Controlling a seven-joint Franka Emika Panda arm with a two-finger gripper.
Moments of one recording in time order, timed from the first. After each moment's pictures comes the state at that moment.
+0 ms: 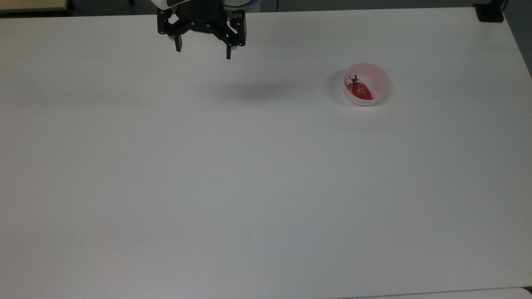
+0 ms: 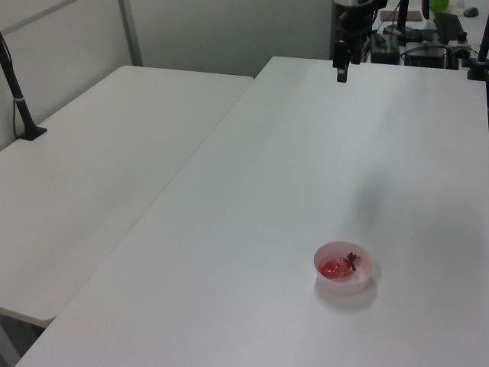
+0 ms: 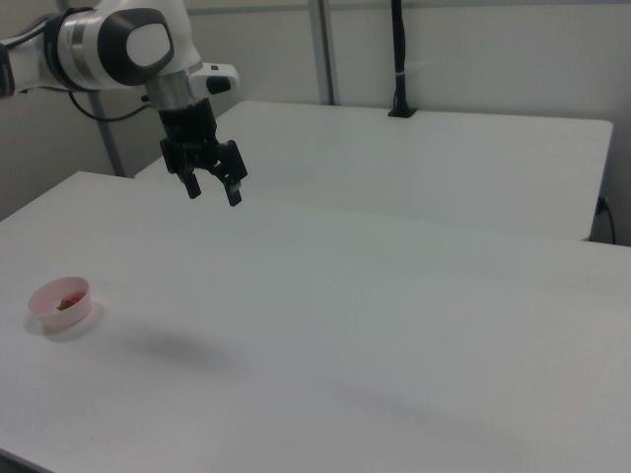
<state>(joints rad) 0.06 0.09 -0.02 -1.61 -0.10 1.72 0.12</state>
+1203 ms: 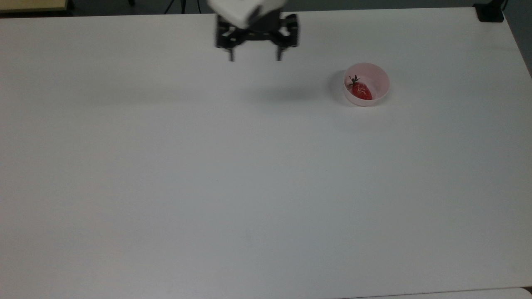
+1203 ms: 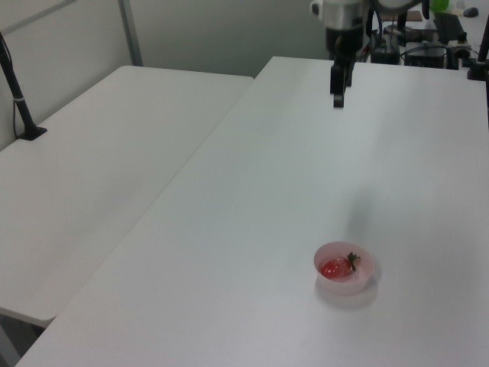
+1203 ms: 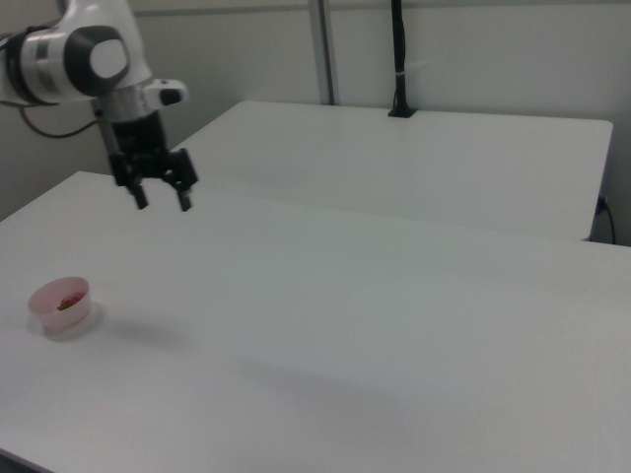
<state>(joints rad) 0.23 0.13 -0.01 -1.64 -0.09 1.72 0.10</state>
